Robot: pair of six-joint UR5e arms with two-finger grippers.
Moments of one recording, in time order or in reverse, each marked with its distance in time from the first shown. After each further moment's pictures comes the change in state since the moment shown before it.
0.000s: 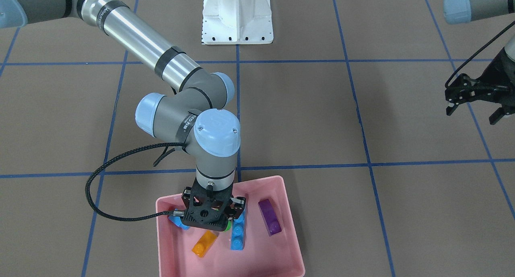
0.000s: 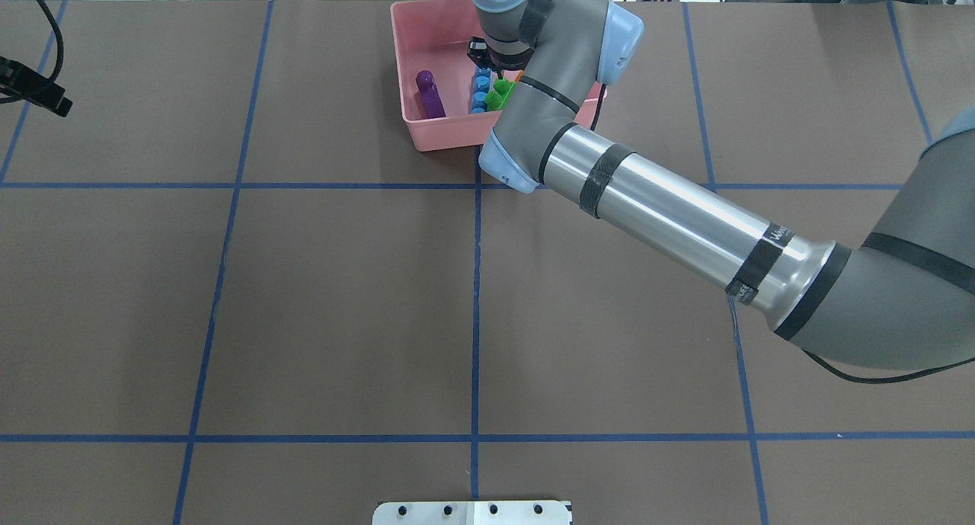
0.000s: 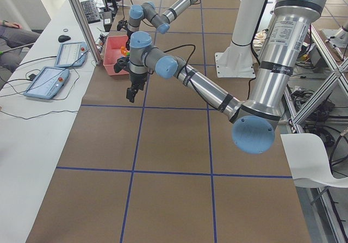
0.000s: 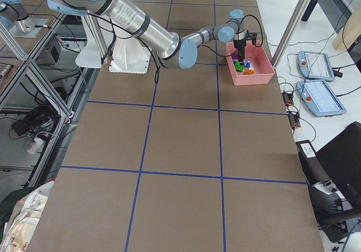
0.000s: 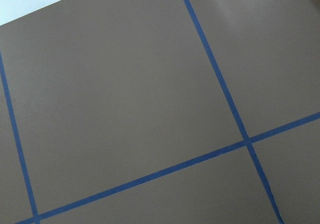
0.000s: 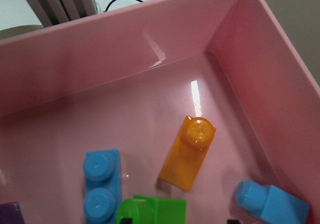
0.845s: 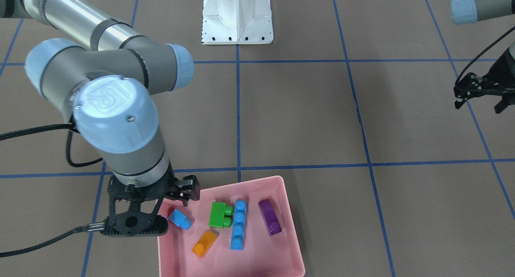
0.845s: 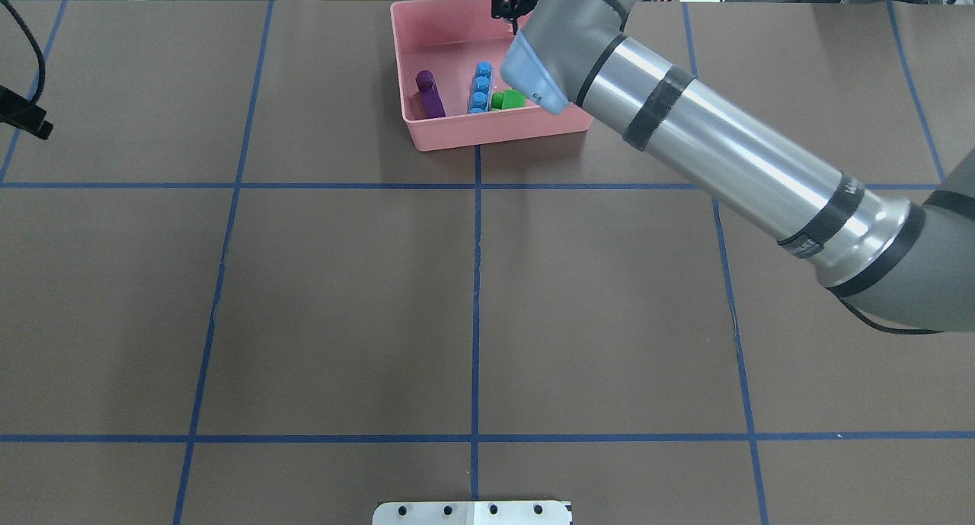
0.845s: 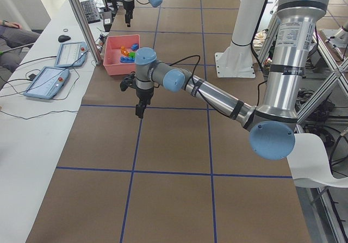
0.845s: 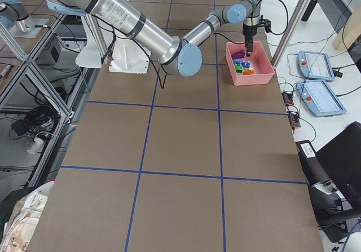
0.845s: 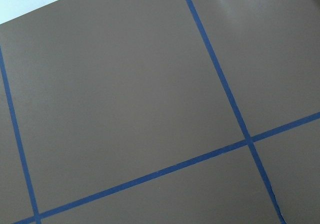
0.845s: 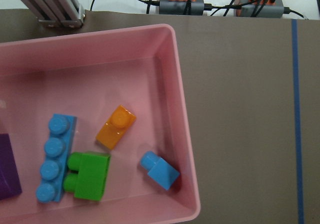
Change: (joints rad) left arm -0.005 0.142 -0.004 -0.011 -0.003 -0.001; right arm 0.228 -0.129 0.369 -0.399 0.347 -0.447
